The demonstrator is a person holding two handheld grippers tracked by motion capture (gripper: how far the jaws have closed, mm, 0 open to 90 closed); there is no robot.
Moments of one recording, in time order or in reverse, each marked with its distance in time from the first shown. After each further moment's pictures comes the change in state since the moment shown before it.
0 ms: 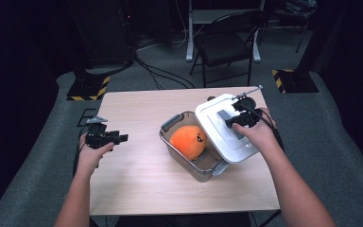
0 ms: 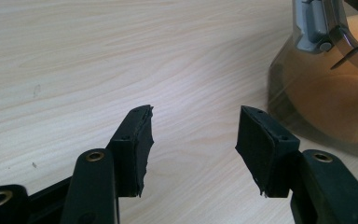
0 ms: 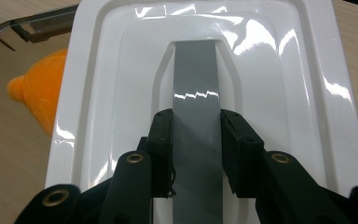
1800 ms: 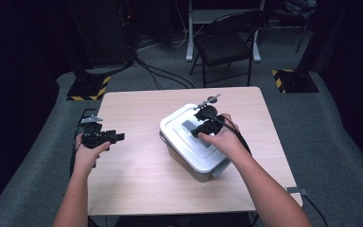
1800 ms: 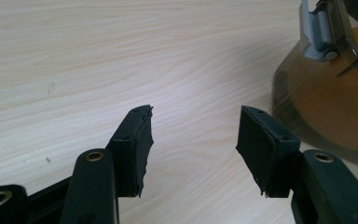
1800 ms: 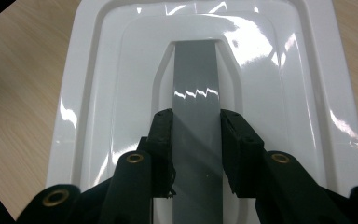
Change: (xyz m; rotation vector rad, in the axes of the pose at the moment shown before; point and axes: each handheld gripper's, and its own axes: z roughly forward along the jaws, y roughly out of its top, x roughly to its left) left arm 0.011 -0.001 -0.007 -0.018 0.006 -0.021; right arm 0.090 0.019 0.044 0.027 0.152 -0.132
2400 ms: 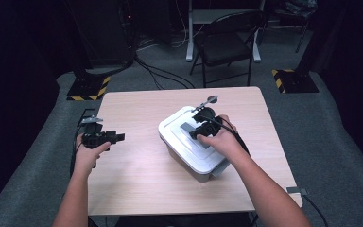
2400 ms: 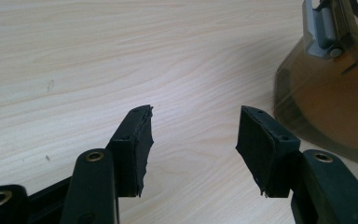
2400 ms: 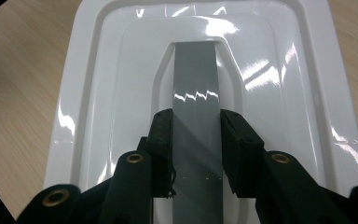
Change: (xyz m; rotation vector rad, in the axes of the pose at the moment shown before) left arm 0.001 -0.001 0.002 0.008 0.000 -0.004; right arm 0.002 -0.002 0.007 0.010 0.012 -0.028
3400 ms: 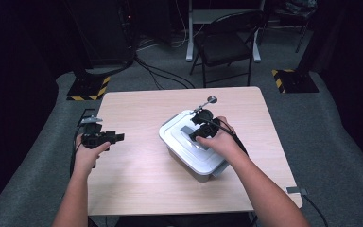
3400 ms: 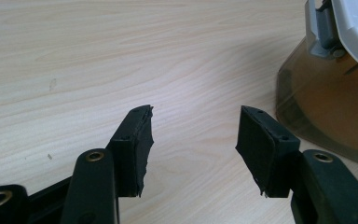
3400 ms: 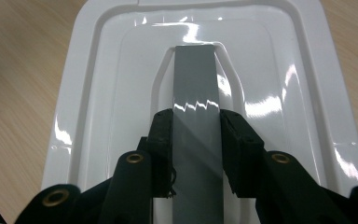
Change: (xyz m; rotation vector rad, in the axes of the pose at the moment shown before) left arm 0.002 -0.001 0.000 -0.001 0.002 -0.002; right arm -0.001 -0.002 0.013 0.029 -0.006 -0.010
